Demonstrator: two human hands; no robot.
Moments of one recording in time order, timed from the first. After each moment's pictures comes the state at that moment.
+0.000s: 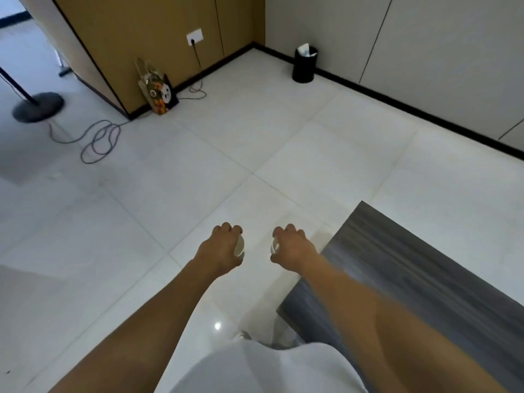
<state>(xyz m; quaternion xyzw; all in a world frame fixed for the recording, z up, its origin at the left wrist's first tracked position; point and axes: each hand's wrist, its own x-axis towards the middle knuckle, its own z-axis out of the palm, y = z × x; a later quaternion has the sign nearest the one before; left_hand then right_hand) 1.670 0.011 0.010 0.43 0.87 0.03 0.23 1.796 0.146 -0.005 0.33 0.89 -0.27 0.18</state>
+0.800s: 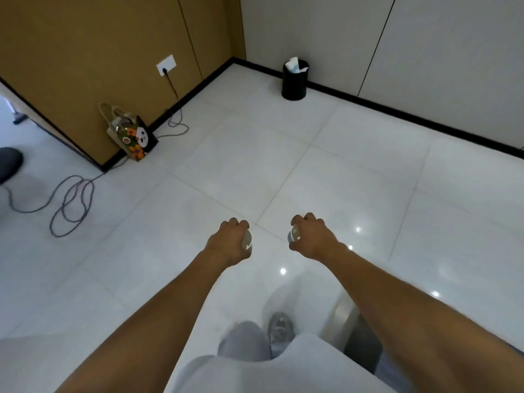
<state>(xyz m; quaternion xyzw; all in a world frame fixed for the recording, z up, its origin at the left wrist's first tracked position) 1.316 0.326 0.009 0.47 0.85 0.00 0.26 1.476 0.461 -0.004 0.40 0.86 -0.28 0.14</state>
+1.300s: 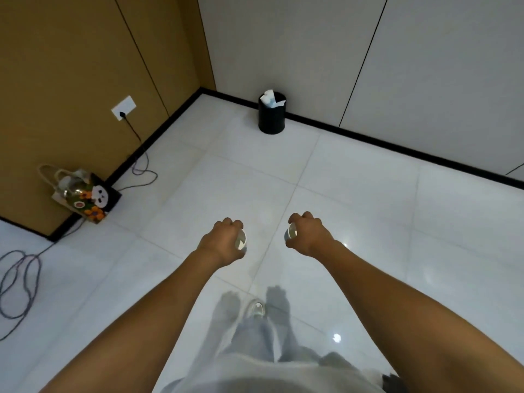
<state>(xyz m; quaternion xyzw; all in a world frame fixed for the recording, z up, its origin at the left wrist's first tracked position) 1.076 0.629 0.010 0.52 0.81 0.01 0.25 1.255 0.751 0.001 0.48 0.82 -0.29 0.11</state>
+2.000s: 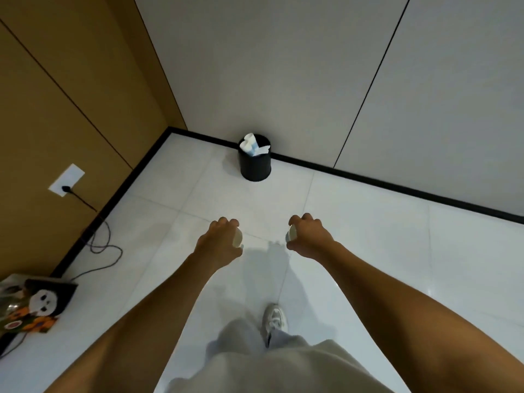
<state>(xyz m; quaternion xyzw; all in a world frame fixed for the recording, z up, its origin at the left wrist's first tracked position) 0.854 1.103 0.004 0.55 0.80 0.02 0.22 1.048 1.209 -0.004 0.51 0.80 -0.29 0.12</state>
